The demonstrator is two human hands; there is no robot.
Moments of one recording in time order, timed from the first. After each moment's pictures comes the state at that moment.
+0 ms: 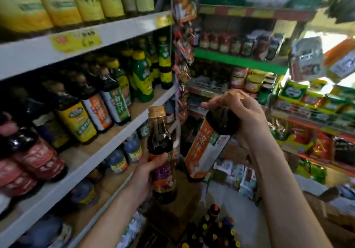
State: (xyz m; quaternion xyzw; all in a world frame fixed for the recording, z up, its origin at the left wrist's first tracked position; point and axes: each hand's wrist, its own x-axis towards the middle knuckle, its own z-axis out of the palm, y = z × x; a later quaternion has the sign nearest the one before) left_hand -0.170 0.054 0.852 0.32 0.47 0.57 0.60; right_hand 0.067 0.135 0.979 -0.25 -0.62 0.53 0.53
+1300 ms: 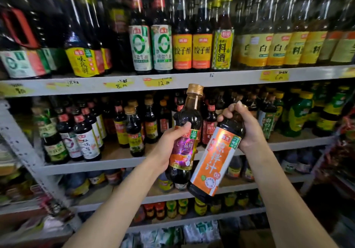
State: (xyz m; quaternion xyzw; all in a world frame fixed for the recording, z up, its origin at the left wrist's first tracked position) left_hand -0.274 -0.227 1.000 0.24 0.60 0.70 0.30; right_hand -0.198 -0.013 1.016 0.11 -0.43 0.88 0.17
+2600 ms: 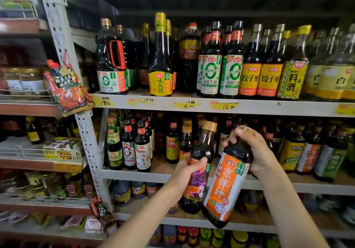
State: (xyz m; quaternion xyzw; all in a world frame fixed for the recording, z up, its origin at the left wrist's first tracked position) left_hand -0.324 -0.352 0.973 0.19 0.65 0.70 0.24; right_hand -0.278 -0.145 1.037 0.11 -0.57 0.80 0.14
